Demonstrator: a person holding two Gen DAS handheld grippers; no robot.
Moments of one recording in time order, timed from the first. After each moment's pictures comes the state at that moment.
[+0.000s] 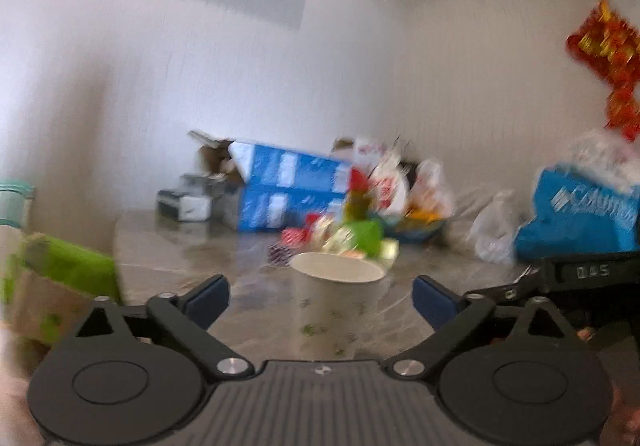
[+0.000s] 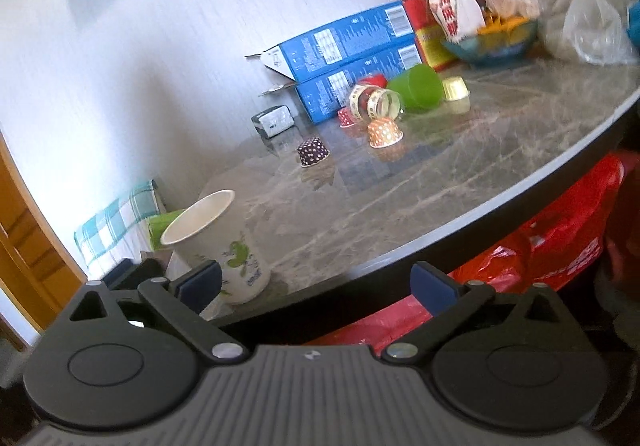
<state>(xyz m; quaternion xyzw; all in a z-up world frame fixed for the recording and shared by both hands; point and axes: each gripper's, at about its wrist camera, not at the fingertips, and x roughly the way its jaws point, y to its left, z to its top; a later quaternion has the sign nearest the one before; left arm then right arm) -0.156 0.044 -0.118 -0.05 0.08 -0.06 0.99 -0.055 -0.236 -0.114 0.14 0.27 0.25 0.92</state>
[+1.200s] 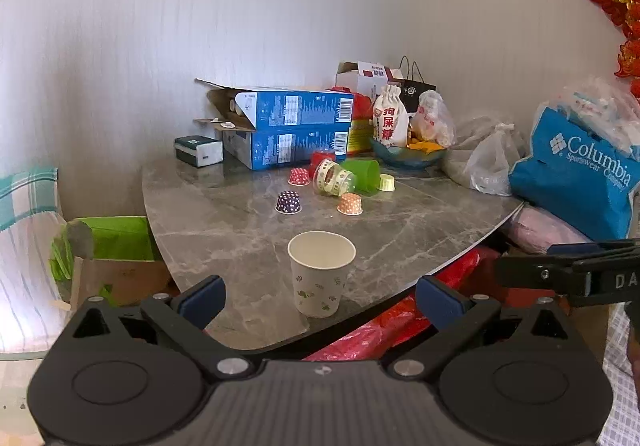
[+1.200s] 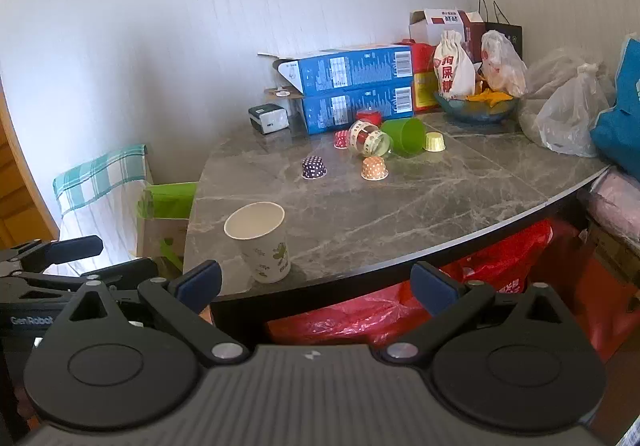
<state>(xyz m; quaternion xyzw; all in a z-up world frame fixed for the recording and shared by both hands) -0.198 0.032 -0.016 -0.02 0.23 -0.05 0.97 -0.135 -0.234 -0.013 0.04 0.28 0.21 0.94</state>
